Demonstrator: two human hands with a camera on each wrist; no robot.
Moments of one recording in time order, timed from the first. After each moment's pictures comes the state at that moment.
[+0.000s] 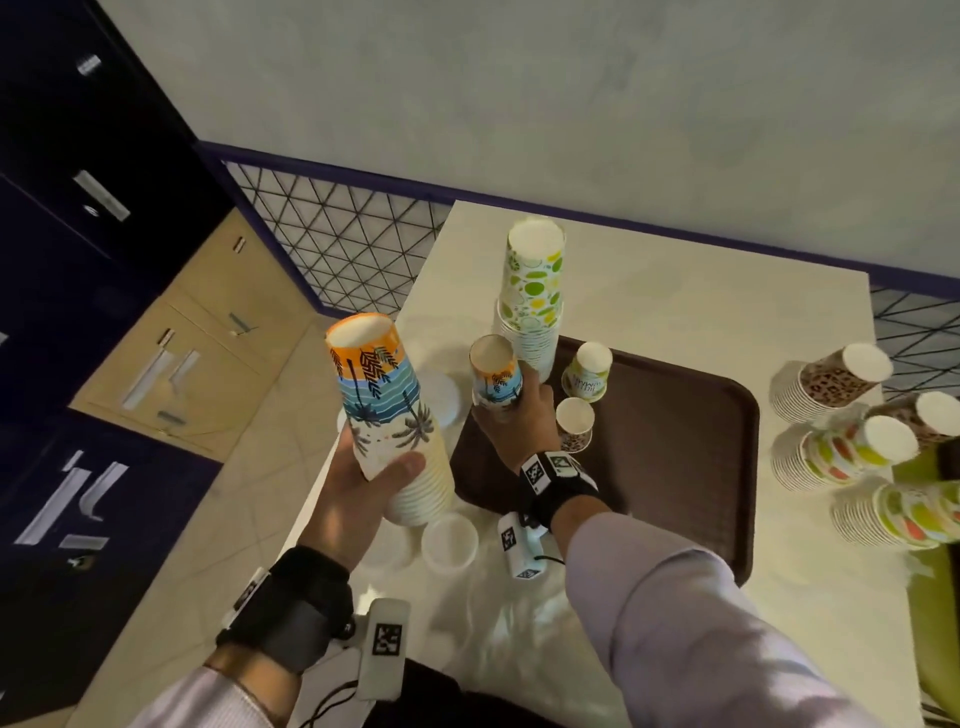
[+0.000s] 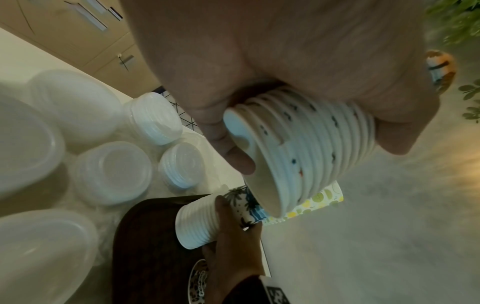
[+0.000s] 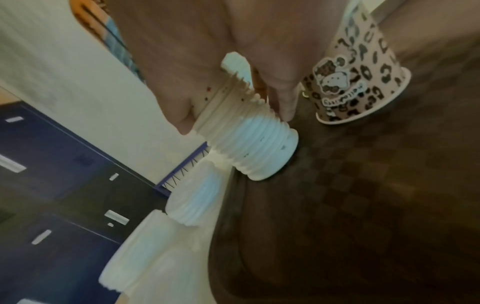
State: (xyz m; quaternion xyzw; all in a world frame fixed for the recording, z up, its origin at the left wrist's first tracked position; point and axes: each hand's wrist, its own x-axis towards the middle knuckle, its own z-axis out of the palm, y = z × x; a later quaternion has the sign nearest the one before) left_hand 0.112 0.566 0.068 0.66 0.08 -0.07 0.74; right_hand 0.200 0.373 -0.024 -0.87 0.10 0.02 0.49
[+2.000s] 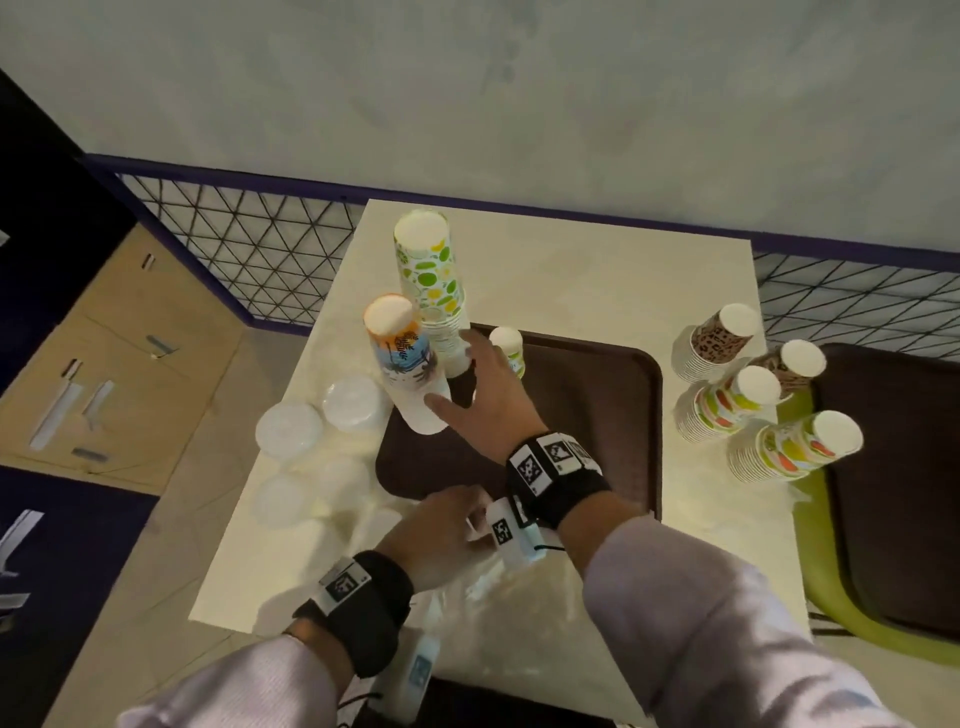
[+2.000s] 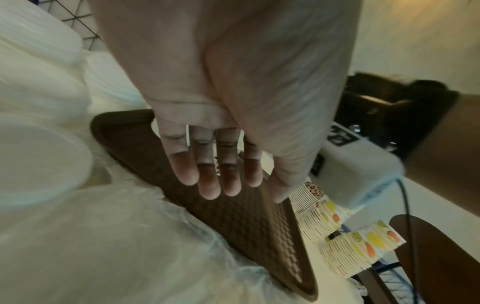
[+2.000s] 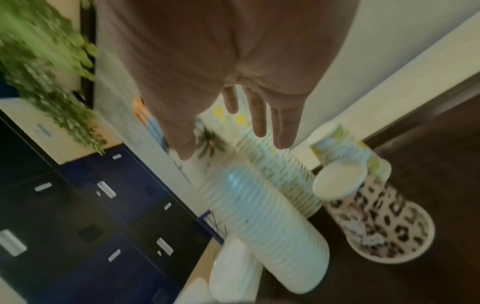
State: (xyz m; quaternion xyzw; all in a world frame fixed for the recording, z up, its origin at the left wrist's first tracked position) left_hand 0.088 0.445 0.010 0.87 -0.19 -0.32 0.31; right_hand 0.170 0.296 0.060 -0.87 0.00 0.05 0.49
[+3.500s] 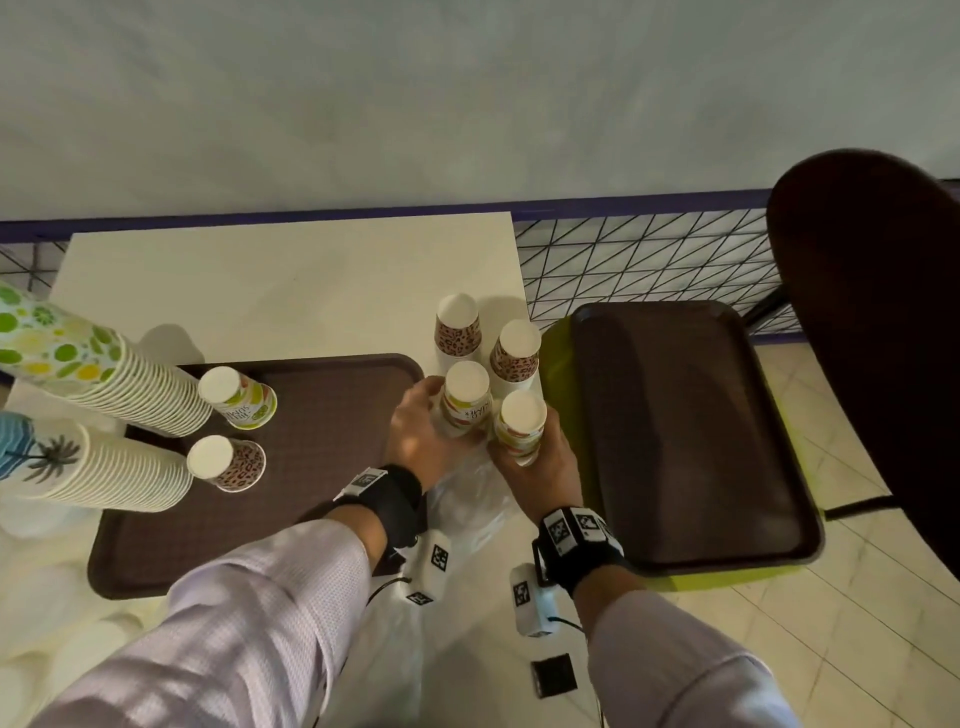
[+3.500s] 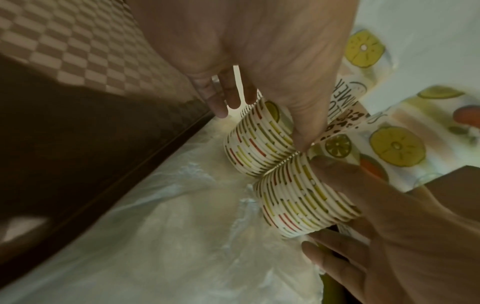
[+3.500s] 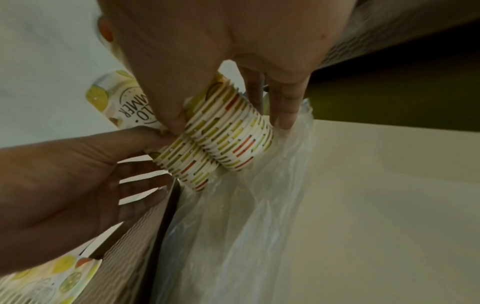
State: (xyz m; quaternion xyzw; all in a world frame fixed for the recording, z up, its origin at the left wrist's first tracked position) left_hand 0.147 0.106 -0.047 0.86 -0.07 -0.18 0.47; right_hand 0.029 -0.034 -0.050 -0.82 0.30 -0.12 0.47
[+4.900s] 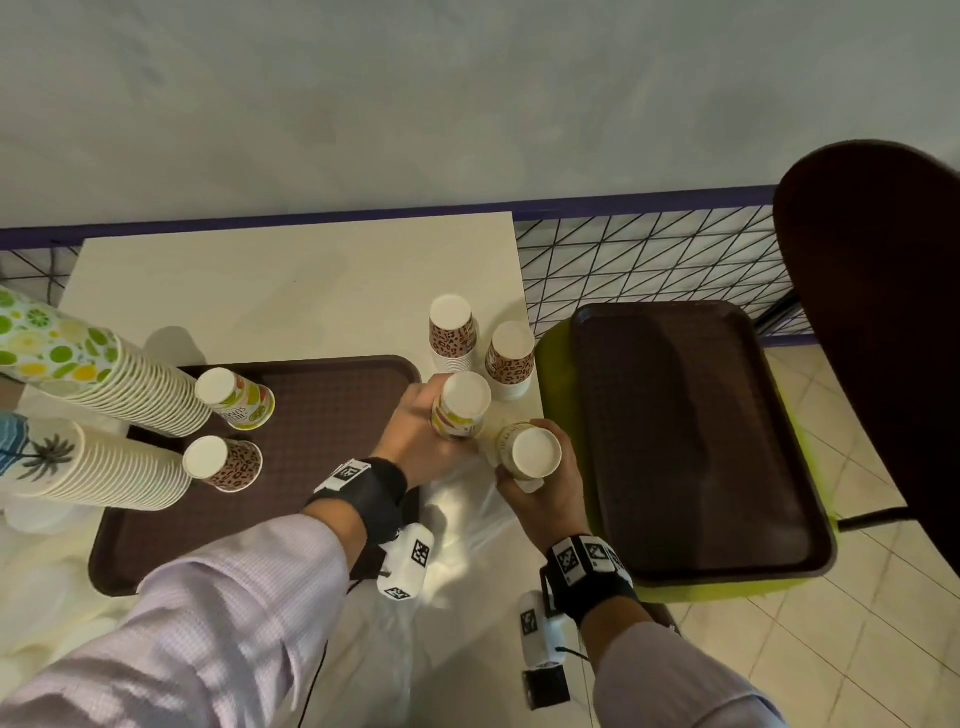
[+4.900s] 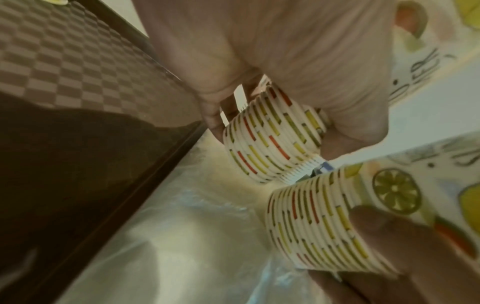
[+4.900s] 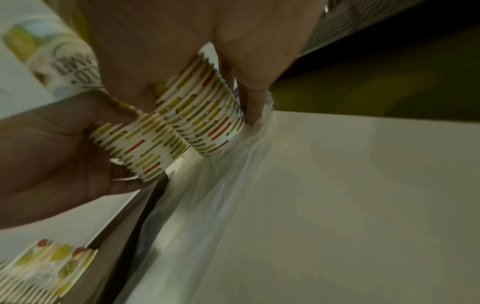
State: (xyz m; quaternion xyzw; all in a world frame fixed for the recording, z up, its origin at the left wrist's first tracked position) left_hand 0.154 0.101 -0.034 0.85 -0.23 -0.19 0.42; right_hand 0.003 -0.046 -0.058 -0.79 0.24 -0.16 0.54
